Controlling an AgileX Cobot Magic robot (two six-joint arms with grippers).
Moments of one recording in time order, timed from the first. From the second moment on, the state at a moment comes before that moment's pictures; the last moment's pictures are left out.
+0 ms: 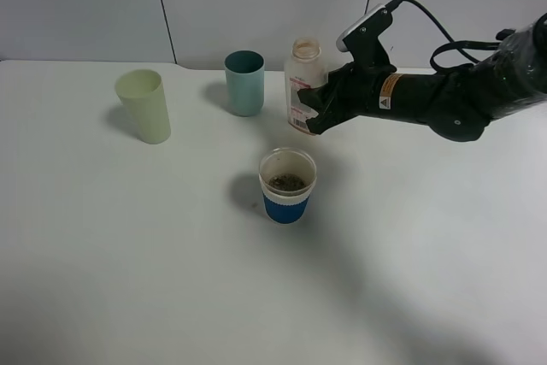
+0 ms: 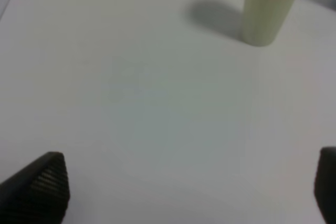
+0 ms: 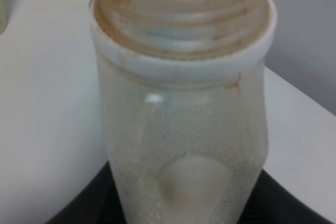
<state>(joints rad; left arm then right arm) 0.04 0.00 -0.51 0.00 1.06 -0.02 0.32 1.93 -0.84 -0.60 -0.70 0.14</state>
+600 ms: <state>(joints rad) 0.04 0.00 -0.51 0.00 1.06 -0.02 0.28 1.93 -0.84 -0.60 -0.64 0.25</state>
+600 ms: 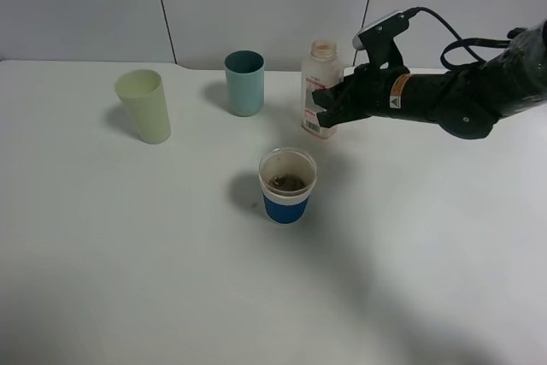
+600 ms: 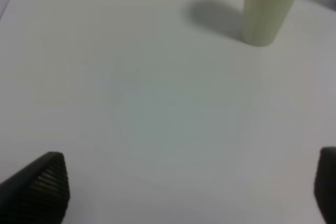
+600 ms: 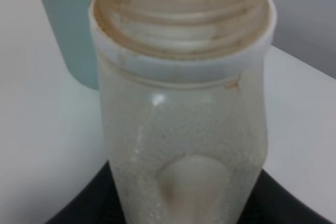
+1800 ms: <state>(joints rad) 0.04 0.00 -0.51 0.00 1.06 -0.02 0.24 1.98 -0.84 -0.66 -0.69 0.23</state>
